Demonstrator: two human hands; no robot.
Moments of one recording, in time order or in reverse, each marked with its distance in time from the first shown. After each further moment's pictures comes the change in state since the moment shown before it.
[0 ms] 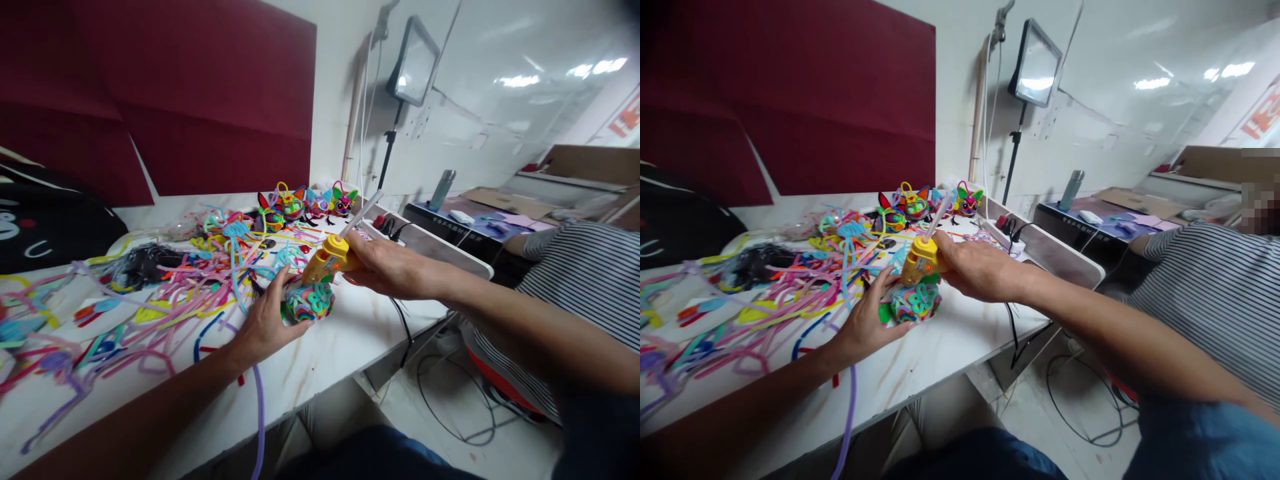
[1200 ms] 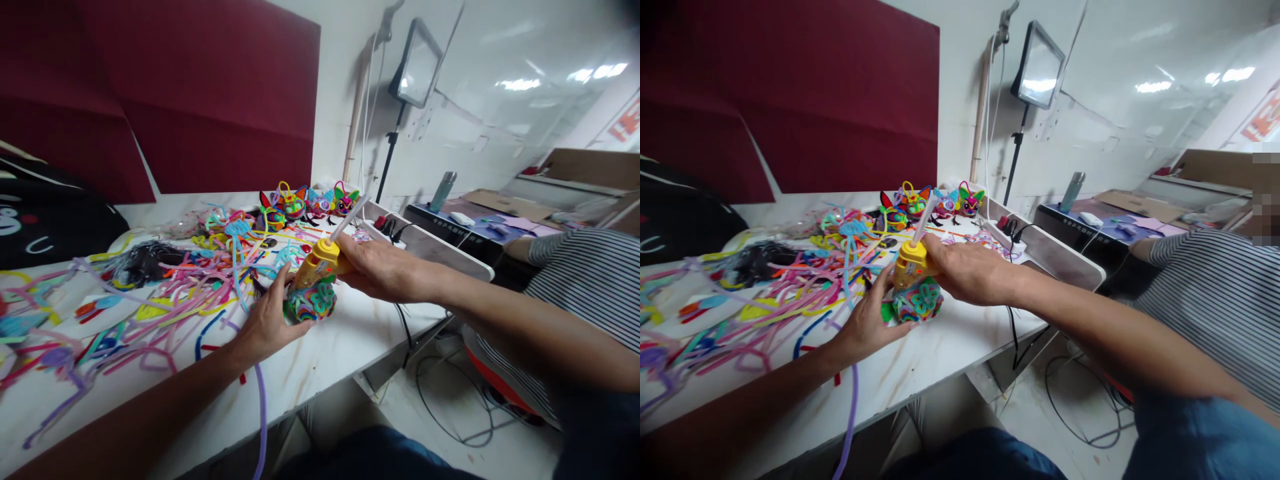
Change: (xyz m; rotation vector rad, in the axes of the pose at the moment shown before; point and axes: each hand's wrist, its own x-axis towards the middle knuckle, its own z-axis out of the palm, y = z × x) left_hand 0.002 0.005 -0.001 0.007 0.005 0.010; right_hand 0.009 -0.012 0.000 -0.017 -0.014 -0.063
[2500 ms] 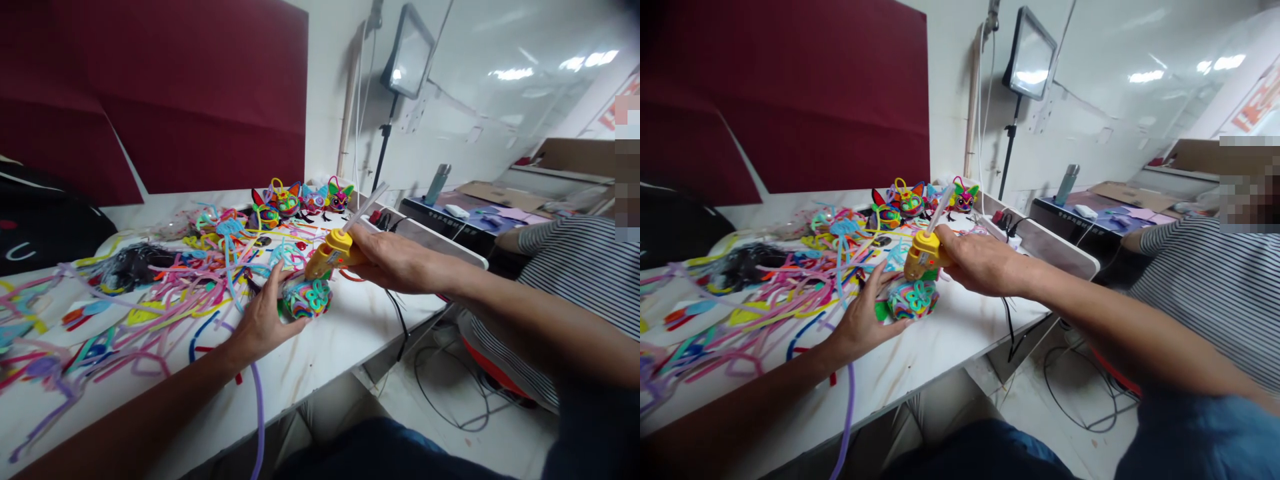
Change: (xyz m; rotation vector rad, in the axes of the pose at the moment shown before) left_hand 0.001 -0.005 0.002 -0.049 -0.014 -0.008; right_hand -0.016 0.015 -0.002 0.048 0.049 0.091
